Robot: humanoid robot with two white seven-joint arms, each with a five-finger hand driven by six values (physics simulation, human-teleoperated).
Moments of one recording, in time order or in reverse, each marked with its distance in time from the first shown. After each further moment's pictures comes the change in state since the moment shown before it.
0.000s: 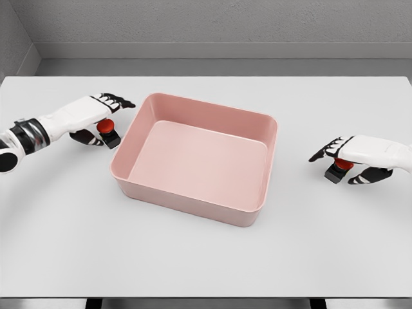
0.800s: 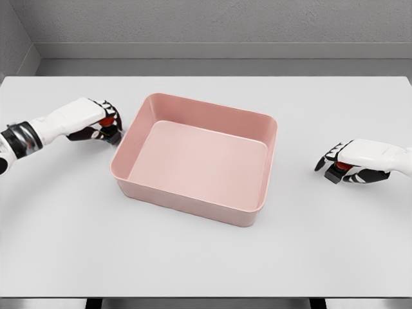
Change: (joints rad) left arm 0.049 0.014 0.092 -0.010 0.002 -0.092 -0.001; right arm 0.002 0.027 0.001 0.044 0.043 0.000 0.002
